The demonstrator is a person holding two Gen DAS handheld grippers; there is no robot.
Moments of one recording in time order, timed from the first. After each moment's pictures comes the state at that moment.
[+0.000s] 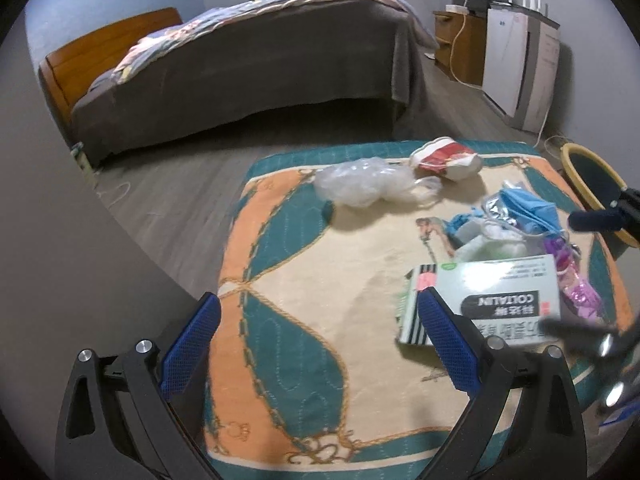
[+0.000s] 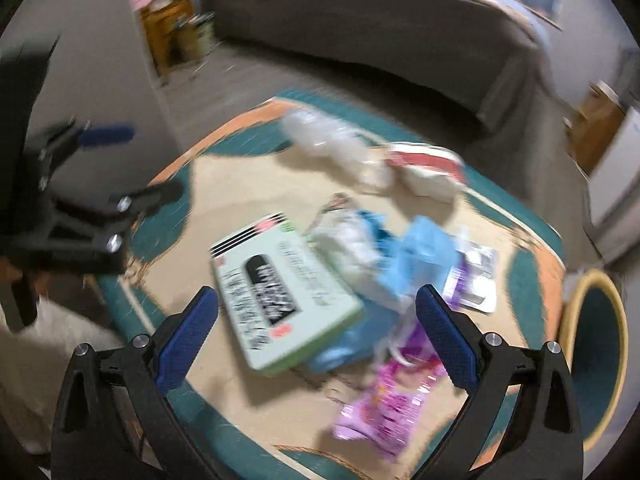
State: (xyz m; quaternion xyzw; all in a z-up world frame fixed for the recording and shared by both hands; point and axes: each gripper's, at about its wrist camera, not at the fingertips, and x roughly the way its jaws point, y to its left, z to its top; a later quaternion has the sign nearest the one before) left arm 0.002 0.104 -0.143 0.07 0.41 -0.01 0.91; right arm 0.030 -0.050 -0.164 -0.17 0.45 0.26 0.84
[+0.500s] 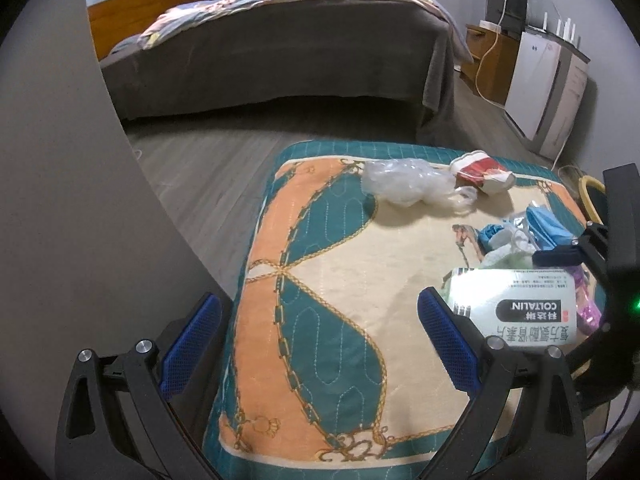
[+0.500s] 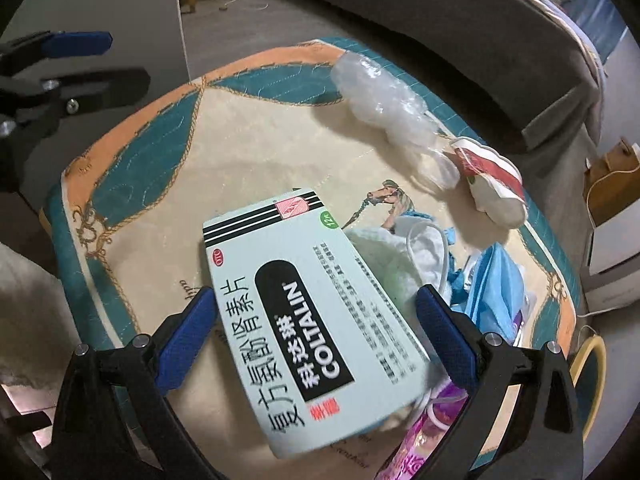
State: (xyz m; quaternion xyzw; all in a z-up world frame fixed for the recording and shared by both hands) left arm 0.004 0.148 -0.147 0.01 0.42 0.02 0.91; right arm 0.056 0.003 -0.219 -0.28 0.48 0.27 0.78
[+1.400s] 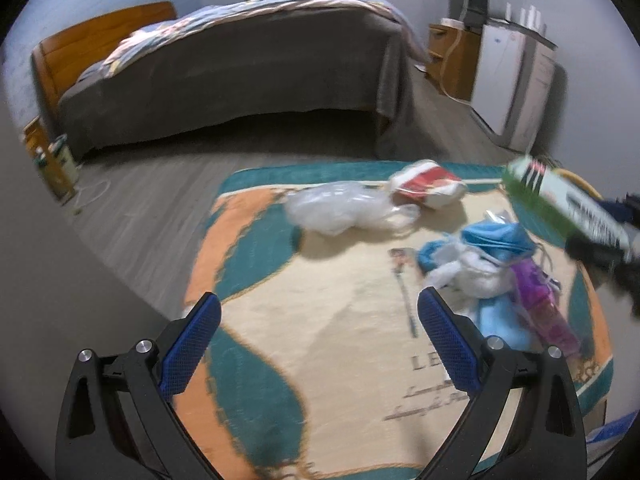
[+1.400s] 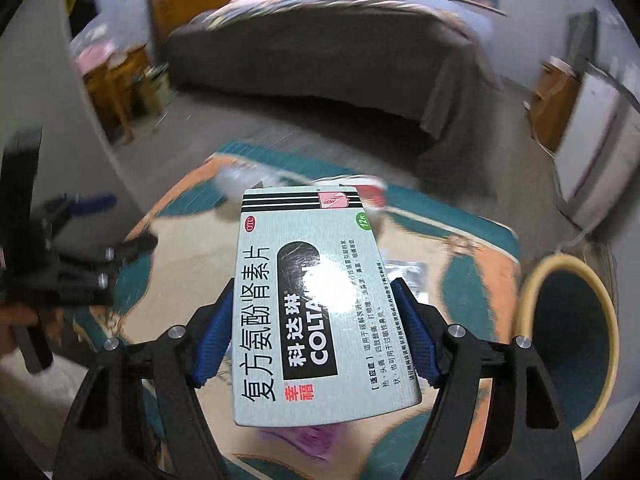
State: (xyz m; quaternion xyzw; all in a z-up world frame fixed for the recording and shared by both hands) left arm 0.025 0.080 -0.140 0.04 0.41 -0.04 0.91; right arm 0.052 -0.129 -0.123 -0.07 0.41 0.19 0.89
